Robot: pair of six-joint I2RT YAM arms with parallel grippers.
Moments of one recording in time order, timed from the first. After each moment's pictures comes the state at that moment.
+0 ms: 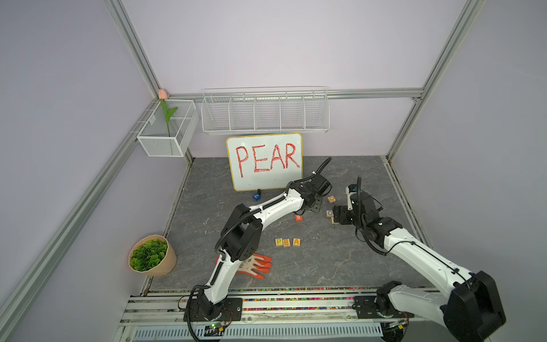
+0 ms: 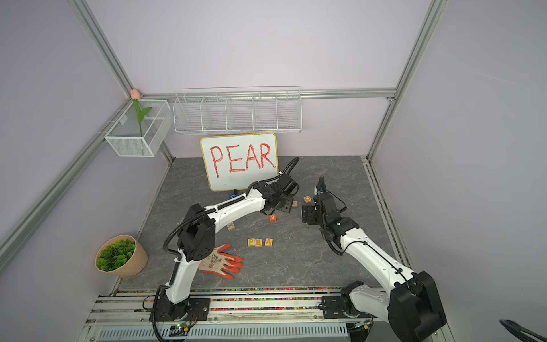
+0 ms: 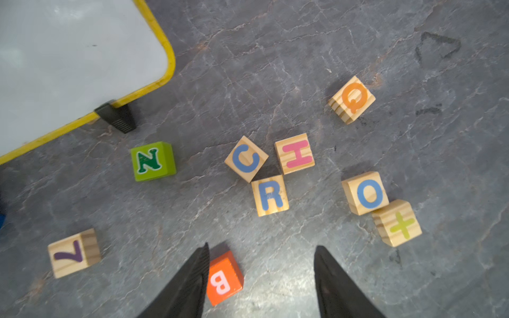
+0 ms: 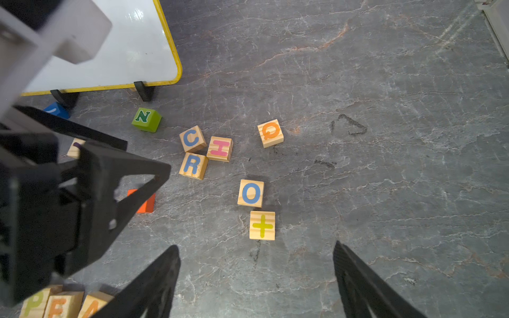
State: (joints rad) left arm -0.92 2.21 1.89 -0.75 -0.22 -0.40; right arm 0.45 1.17 0.75 -0.32 0.19 0.31
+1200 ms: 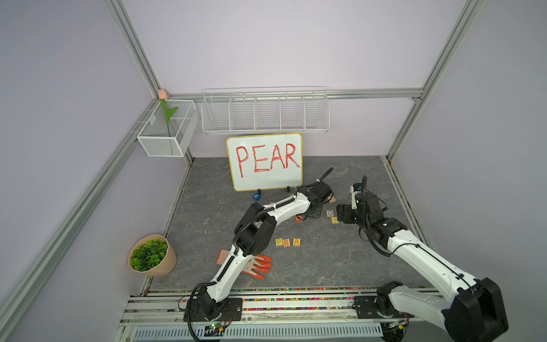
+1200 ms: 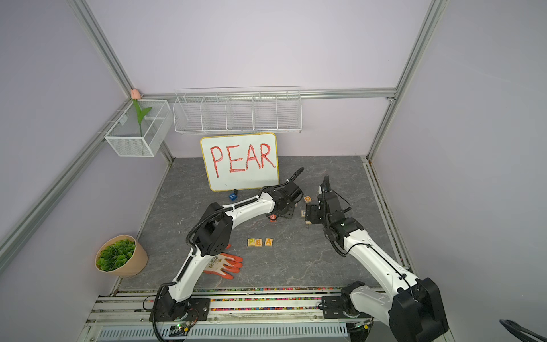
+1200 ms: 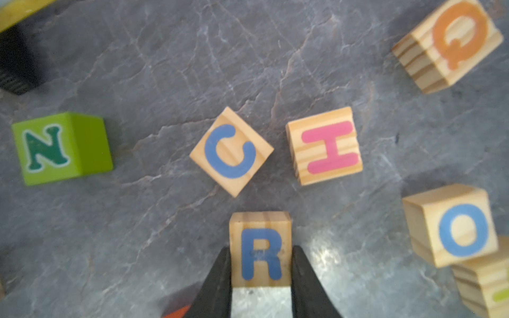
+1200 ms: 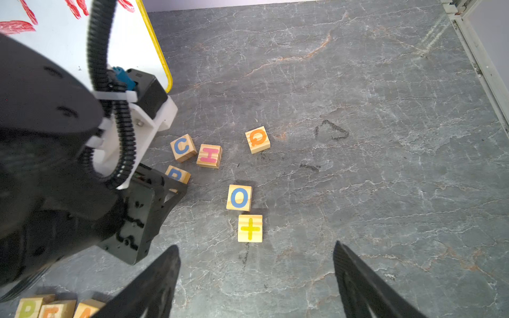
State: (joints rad) left arm -0.92 2.33 1.93 -0.79 -0.21 -0.48; right arm 0.41 1.12 0.75 -0.34 0.19 0.30
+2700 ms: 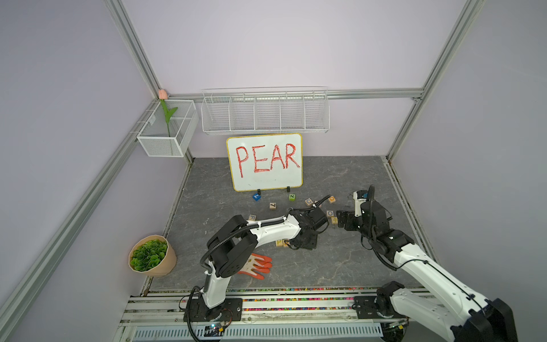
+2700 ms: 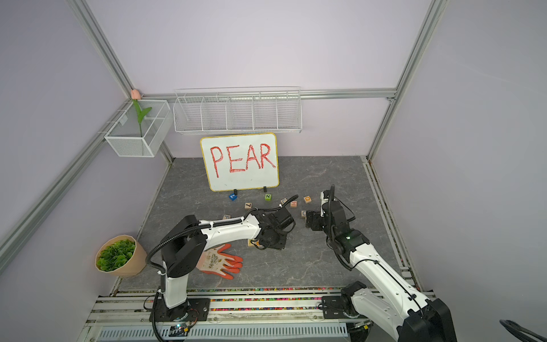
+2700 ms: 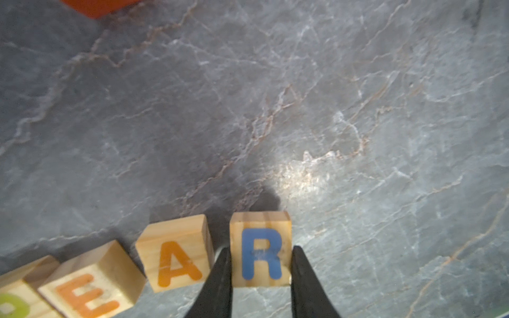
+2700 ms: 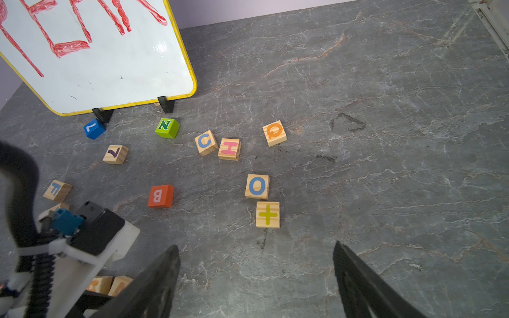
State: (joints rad) left arm -1.06 1.98 1.38 -0.72 0.00 -0.76; right arm 0.43 0.97 0.63 -0.29 0.14 0.35
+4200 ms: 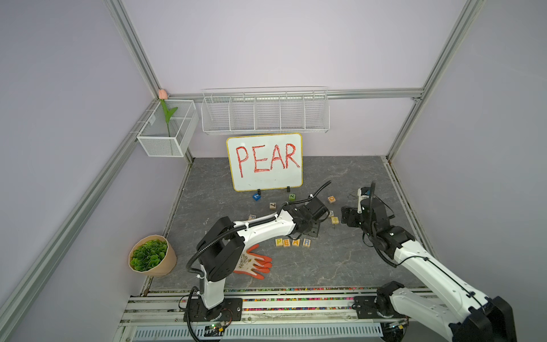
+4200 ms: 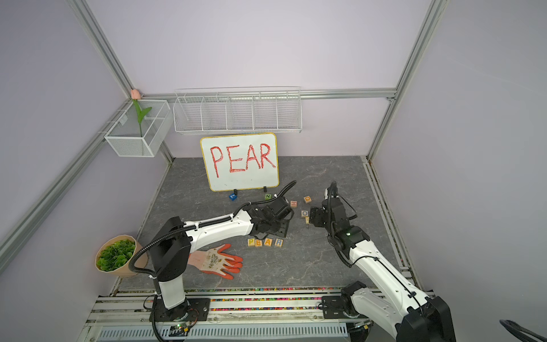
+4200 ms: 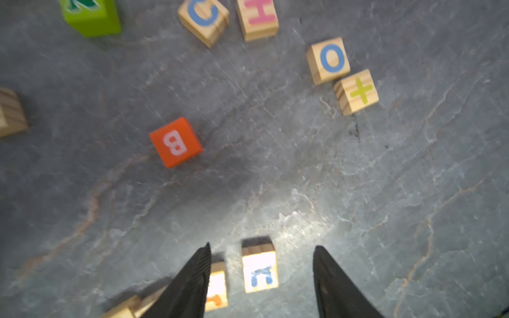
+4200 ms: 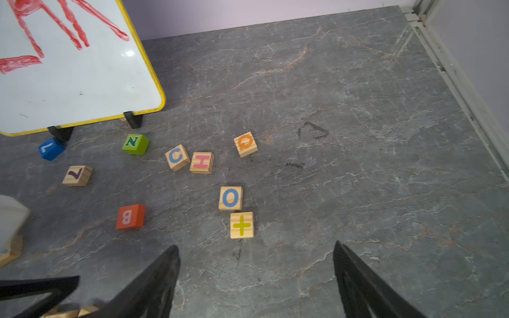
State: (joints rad) left arm -1.01 1.84 1.38 -0.60 -0.18 -0.58; right arm 0.41 1.00 0.68 -0.34 0.28 0.35
